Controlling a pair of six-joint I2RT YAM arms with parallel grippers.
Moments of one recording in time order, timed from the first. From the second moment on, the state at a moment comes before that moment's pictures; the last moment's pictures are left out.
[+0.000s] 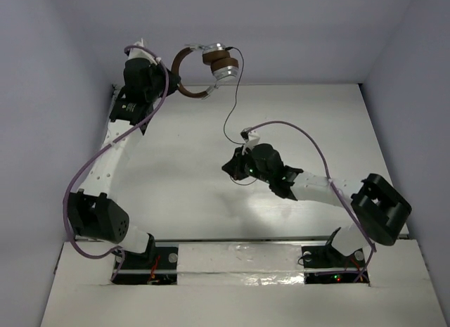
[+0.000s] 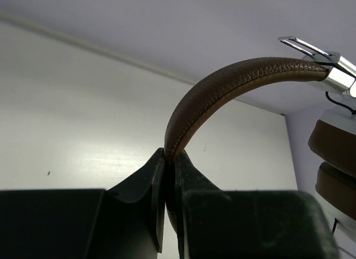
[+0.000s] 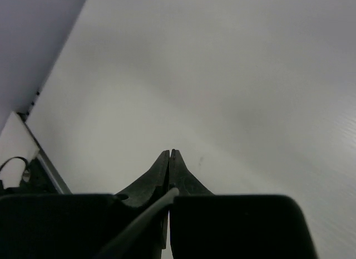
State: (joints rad) left arm -0.20 1.48 1.58 -0.32 0.05 -0.61; right arm 0.84 1.53 0.80 0.43 -0.04 0.56
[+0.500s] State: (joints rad) left arm -0.01 1.45 1.30 -0.13 0.21 -0.78; right arm 0.82 1.48 0.88 -0.08 0.29 0.52
